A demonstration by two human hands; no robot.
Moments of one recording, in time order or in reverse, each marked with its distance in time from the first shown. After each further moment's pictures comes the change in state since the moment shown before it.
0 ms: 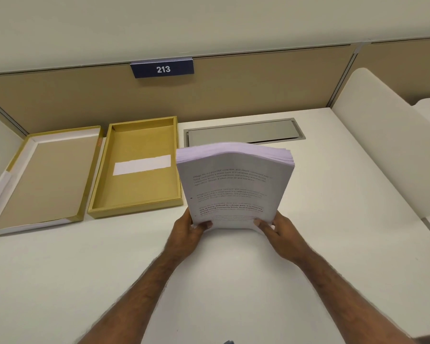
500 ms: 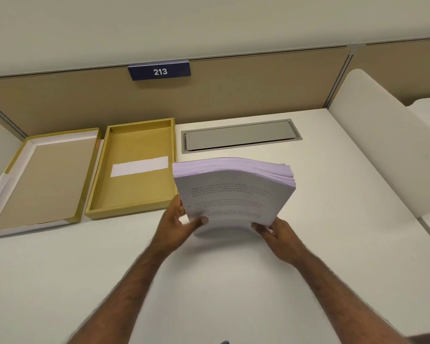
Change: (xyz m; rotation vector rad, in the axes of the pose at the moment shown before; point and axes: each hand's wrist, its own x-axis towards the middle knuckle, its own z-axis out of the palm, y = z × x) left_hand 0.002 0.034 -0.024 -0.157 0.001 0.100; right_hand -0.005 0.004 -0.004 -0.006 -0.033 -0.020
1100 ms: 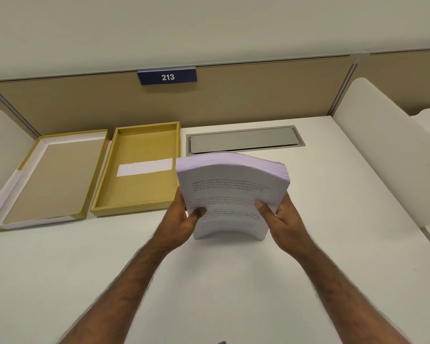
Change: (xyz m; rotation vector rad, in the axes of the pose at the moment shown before) left_hand 0.000 0.038 0.003 0.115 -0.022 0.056; right_hand 0.002 -0.078 -0.025 0.287 0.183 -0.178
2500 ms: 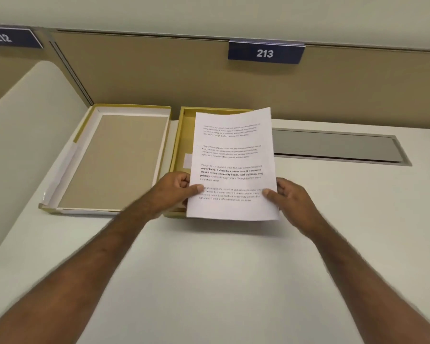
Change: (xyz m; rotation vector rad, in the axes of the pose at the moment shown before) left_hand 0.074 -0.113 -0.253 -0.088 -0.107 -0.476; right_hand 0.151 0.006 0.210 -0.044 -0.220 0.318
